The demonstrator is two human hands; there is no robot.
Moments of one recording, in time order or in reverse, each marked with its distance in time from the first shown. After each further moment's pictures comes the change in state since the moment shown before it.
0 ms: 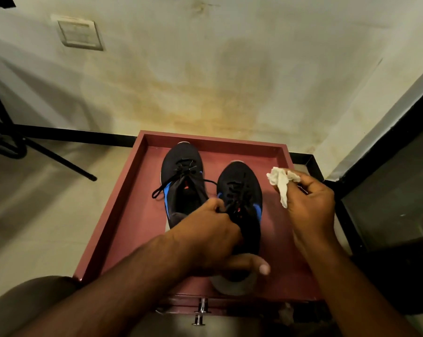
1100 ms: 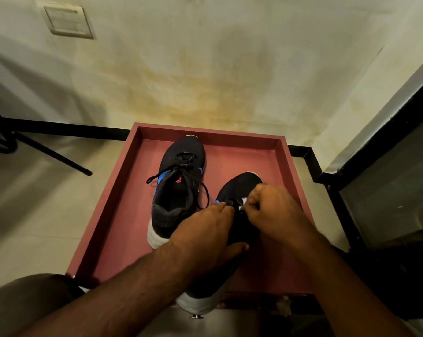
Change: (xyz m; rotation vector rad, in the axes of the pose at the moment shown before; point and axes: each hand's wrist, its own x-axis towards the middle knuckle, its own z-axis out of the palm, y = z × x) left_hand 0.011 0.007 0.035 -0.398 0.109 -0.328; right_hand -0.005 0.007 0.014 -1.062 -0.624 -0.170
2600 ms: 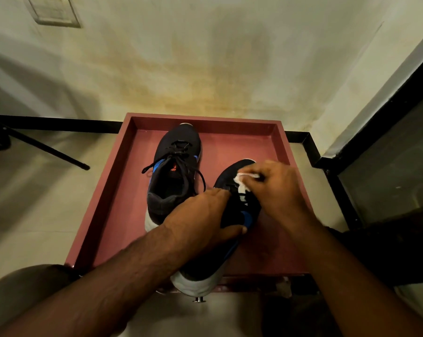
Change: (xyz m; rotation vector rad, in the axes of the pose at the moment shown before) left_hand 0.003 -0.004 -0.001 -0.038 0.041 -0.012; right_hand 0.002 0.004 0.003 0.310 0.277 -0.026
